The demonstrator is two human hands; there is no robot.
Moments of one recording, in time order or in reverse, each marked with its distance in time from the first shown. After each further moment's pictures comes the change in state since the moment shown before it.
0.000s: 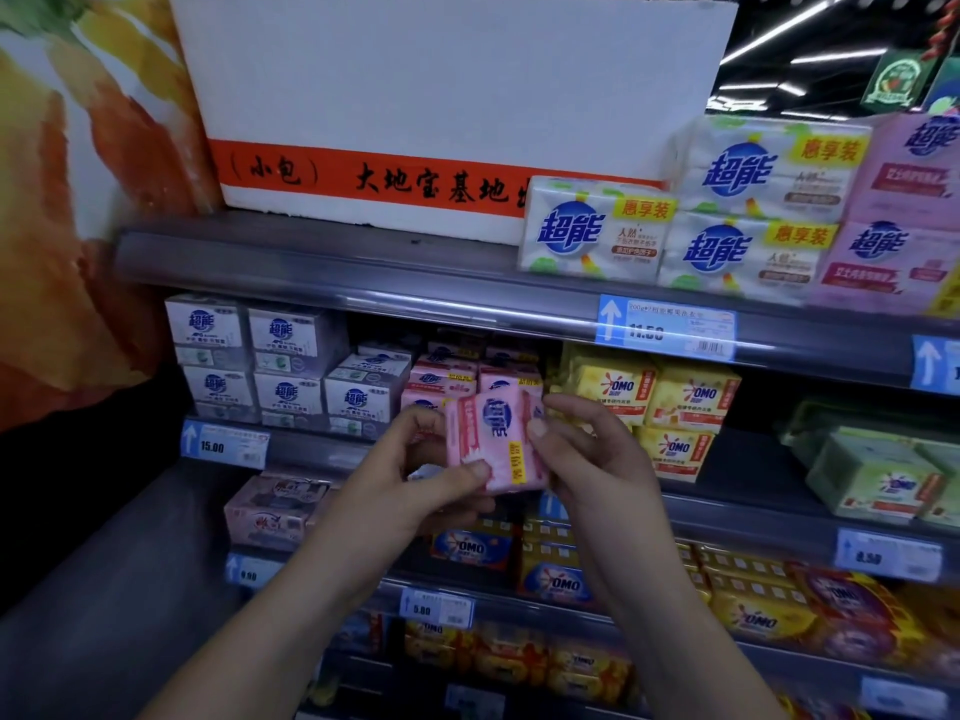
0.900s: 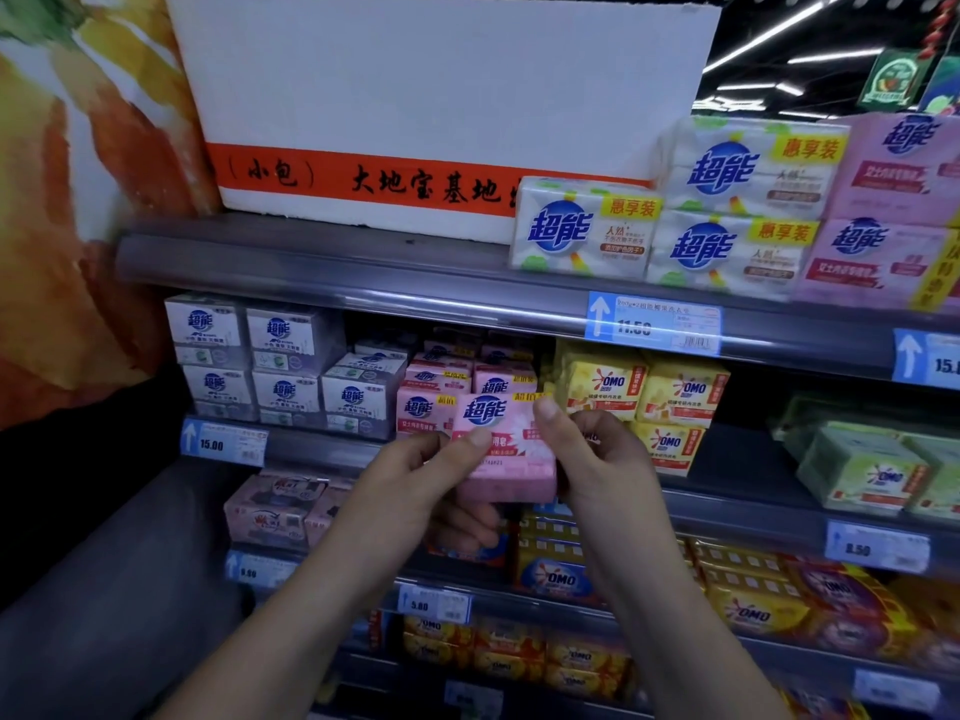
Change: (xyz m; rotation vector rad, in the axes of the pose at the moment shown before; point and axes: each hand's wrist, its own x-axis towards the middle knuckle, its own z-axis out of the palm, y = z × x) left_hand -0.005 0.001 0.016 0.085 0.015 -0.065; right_hand -0.009 -0.009 -0.003 -0.219 0.092 0.006
